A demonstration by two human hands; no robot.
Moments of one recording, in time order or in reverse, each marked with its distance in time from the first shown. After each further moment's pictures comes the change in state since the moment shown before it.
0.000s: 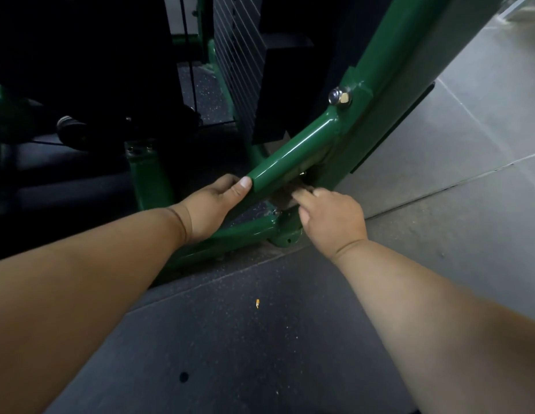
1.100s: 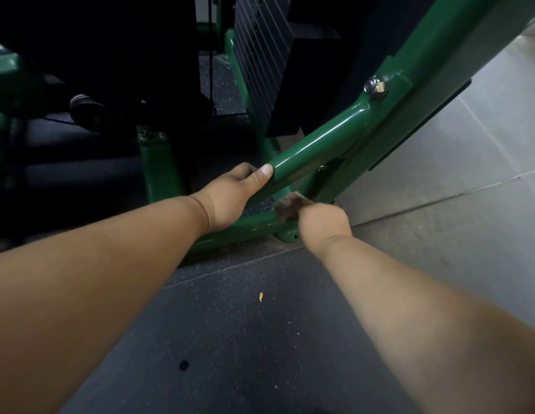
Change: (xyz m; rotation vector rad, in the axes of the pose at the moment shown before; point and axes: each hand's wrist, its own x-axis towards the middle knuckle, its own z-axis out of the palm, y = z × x) left_hand 0.012 -0.018 0.007 -0.173 0.042 0.027; right_hand 0.010 -0.030 0.033 -0.102 -0.626 0.209
